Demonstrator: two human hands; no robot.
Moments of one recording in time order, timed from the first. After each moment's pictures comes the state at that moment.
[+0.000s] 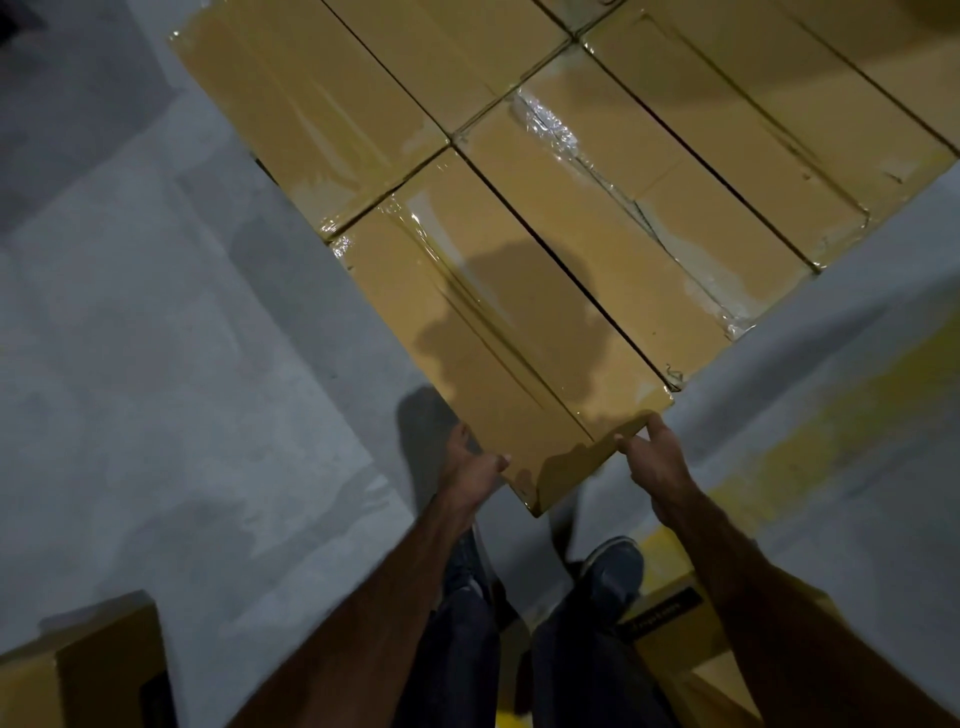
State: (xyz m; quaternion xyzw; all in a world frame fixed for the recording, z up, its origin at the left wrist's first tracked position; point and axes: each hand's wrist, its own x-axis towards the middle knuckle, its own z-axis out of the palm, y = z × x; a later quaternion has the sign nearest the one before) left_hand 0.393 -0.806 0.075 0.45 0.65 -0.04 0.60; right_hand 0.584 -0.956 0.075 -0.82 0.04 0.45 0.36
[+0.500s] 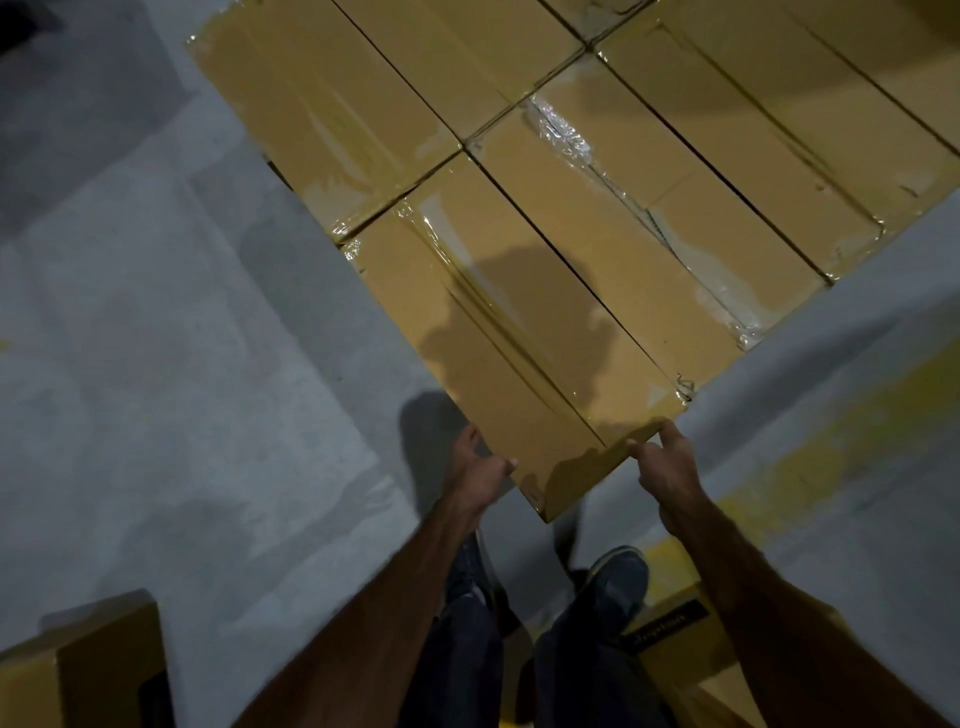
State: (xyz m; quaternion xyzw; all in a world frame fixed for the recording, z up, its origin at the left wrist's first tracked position) left_hand 0.399 -0.801 0.091 0.46 0.63 -0.04 0.63; right_hand 0.582 -0.951 0.078 -0.81 0.08 0.42 0.39
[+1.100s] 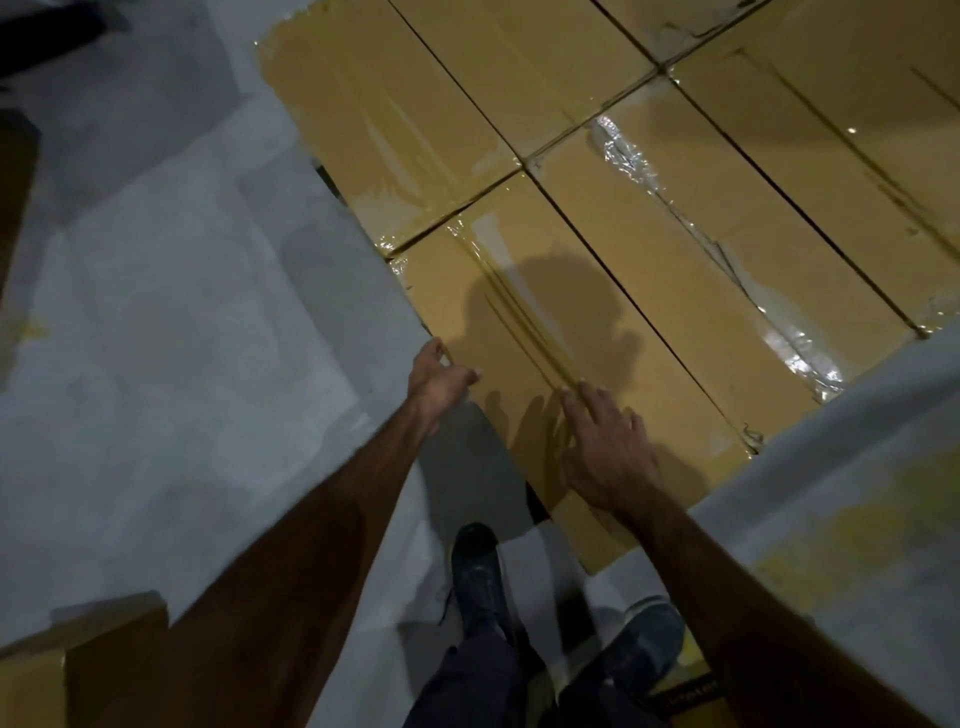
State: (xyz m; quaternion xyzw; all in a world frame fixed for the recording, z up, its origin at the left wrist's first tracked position) left_hand 0.400 -0.616 0.061 0.51 0.65 0.04 0.57; right_hand 0.545 -0.824 0.091 -0.79 -0.51 0.32 -0.04
